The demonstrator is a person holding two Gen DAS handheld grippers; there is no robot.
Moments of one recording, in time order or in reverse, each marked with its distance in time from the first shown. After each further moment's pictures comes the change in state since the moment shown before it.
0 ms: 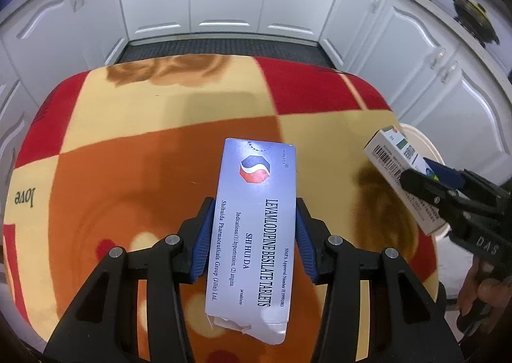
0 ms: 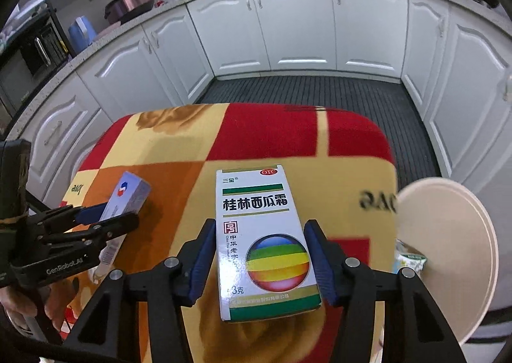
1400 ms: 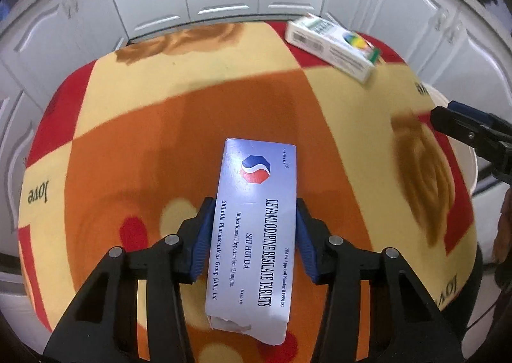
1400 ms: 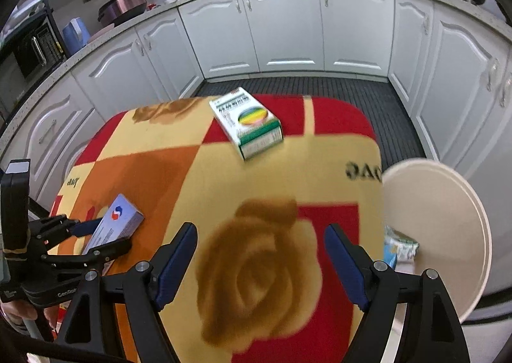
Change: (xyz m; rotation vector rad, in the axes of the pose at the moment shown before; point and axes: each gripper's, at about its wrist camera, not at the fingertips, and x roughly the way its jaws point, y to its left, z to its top) left arm 0.017 0.025 -0.022 0.093 0.069 0.088; right arm 0.000 0.004 -0.008 0.006 -0.014 -0.052
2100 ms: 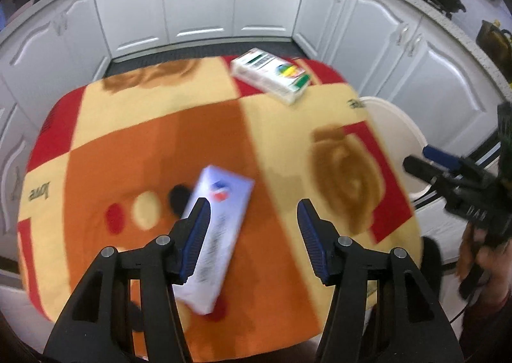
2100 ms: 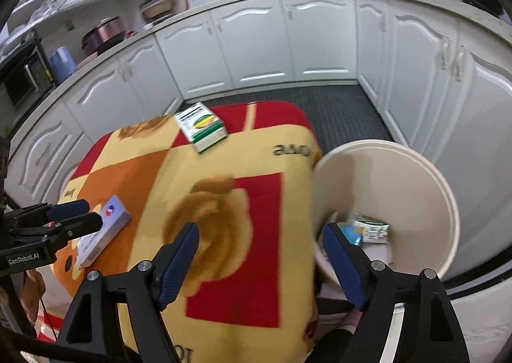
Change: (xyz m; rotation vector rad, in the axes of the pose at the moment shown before) left arm -0.065 -0.037 -0.022 0.029 -0.081 -0.099; right arm -0.061 -0.038 -0.052 0.094 -0.066 -0.042
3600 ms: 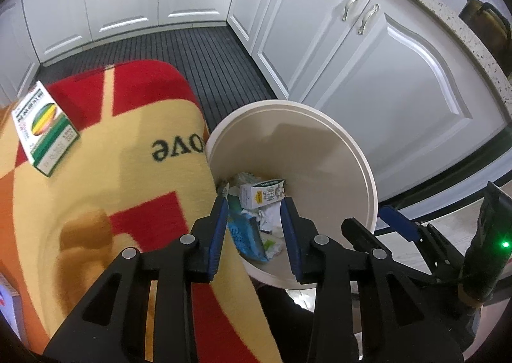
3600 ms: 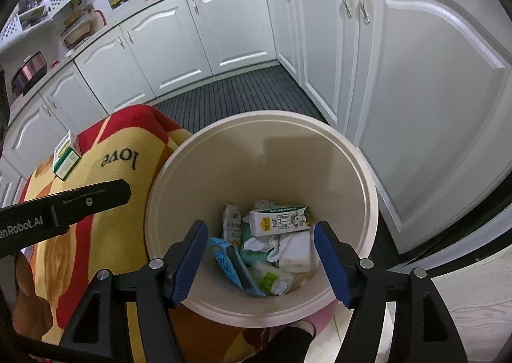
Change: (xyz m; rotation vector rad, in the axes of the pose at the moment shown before) left arm 0.127 -0.216 0.091 0.047 0.064 -0.212; right arm 0.011 -0.161 -0.018 0.233 0.001 -0.228
